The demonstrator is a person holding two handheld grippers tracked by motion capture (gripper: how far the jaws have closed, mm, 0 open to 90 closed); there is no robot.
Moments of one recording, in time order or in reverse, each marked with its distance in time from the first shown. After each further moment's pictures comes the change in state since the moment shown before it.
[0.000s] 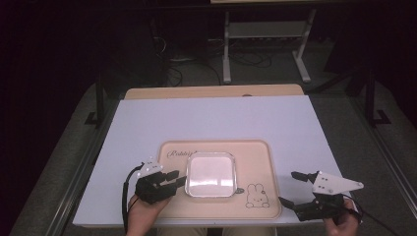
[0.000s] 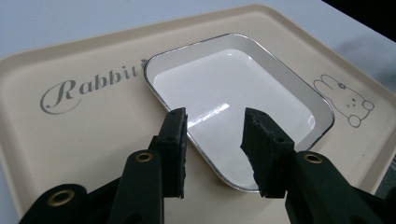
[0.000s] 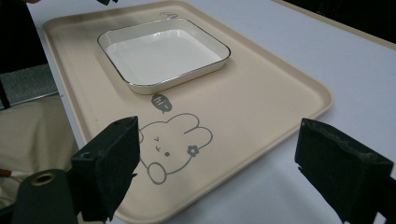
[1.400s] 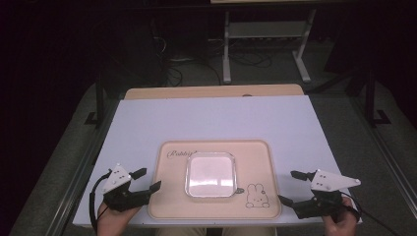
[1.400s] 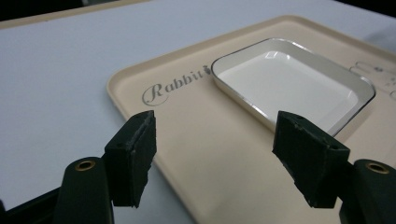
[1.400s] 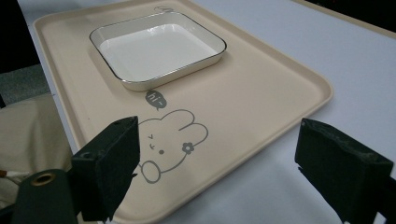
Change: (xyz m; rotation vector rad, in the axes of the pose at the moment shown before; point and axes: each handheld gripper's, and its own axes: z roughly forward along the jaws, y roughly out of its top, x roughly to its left) left arm 0.038 -0.029 -0.056 -0.108 0.112 0.145; right arm -0.005 -0.001 0.005 0.018 -0.003 0.026
